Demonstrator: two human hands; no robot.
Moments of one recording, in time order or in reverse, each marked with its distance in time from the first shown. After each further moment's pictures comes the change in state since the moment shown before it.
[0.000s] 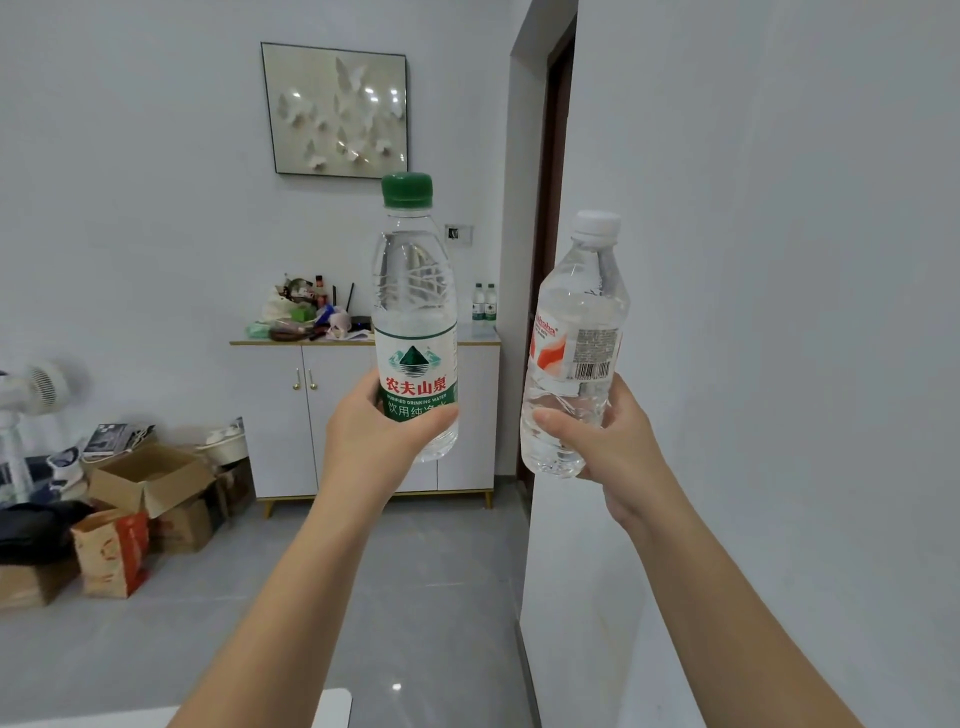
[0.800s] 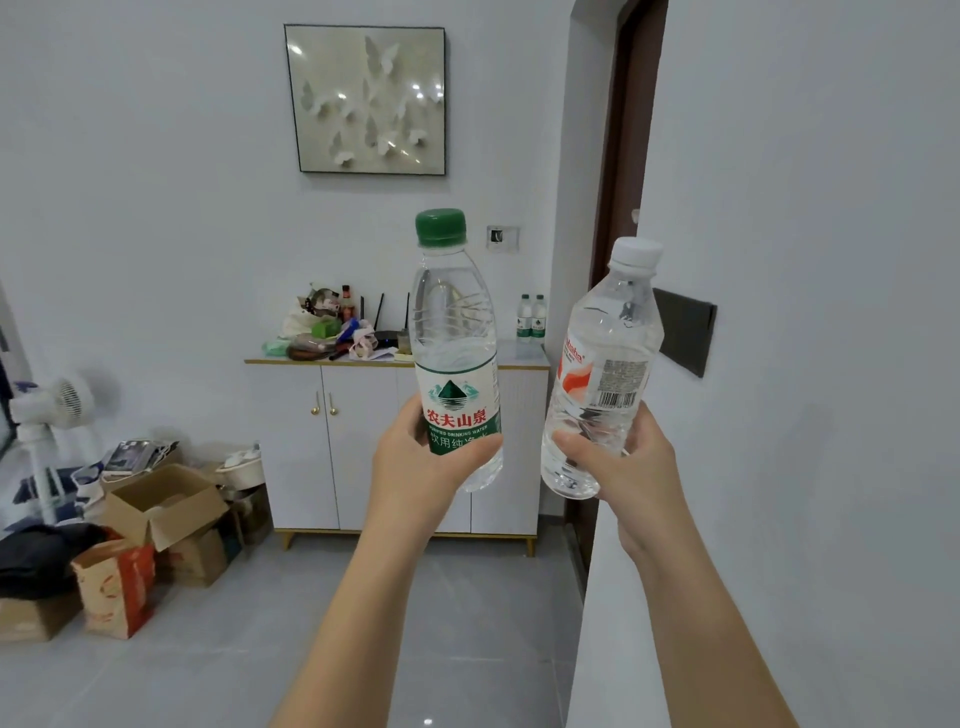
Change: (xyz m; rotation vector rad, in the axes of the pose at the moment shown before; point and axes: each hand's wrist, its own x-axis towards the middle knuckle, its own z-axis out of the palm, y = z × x) left_hand 0.237 -0.129 0.116 -0.073 0.021 -0.039; right_hand 0.280 0.133 0.026 0.085 0.036 -0.024
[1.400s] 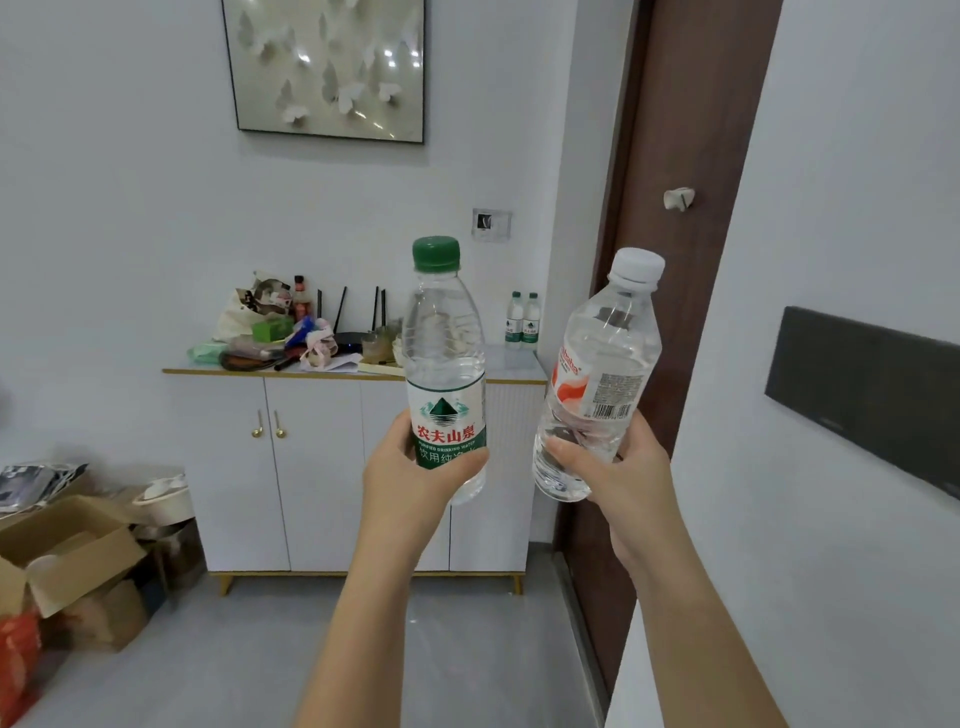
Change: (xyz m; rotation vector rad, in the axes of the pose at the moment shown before) left_hand 0.239 -0.151 0.036 -0.028 -0.007 -0.078; right_hand 0.226 0.135 0.064 -0.068 0.052 0.006
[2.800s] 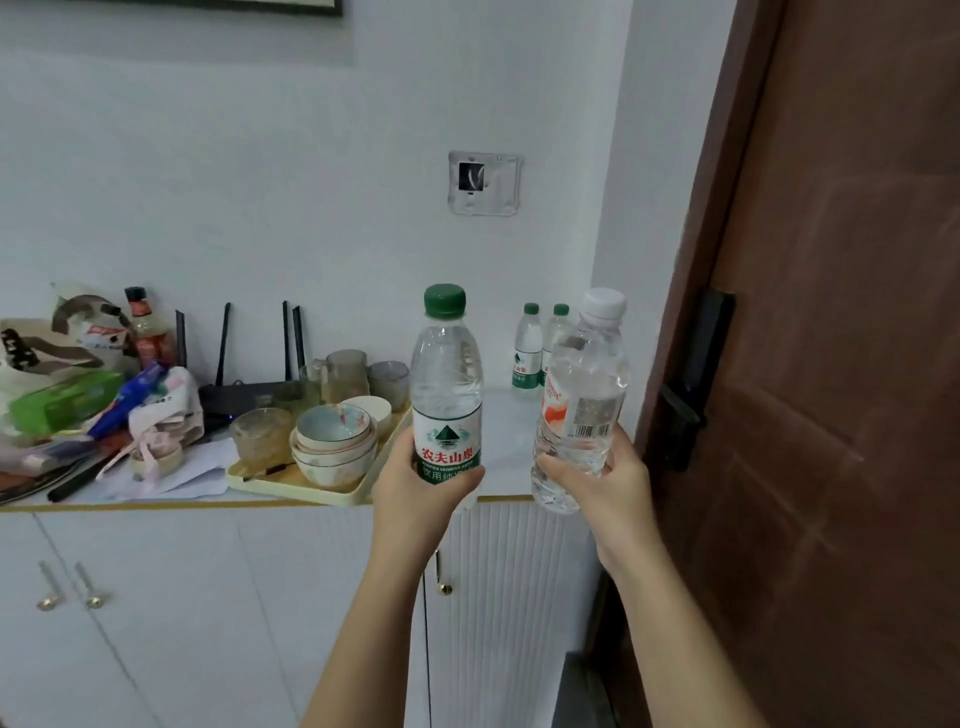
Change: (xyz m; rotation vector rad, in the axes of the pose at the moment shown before) left_hand 0.600 -0.277 0.189 0.123 0.005 -0.057; right_hand 0.603 0.328 0.099 -0.009 0.036 0.086
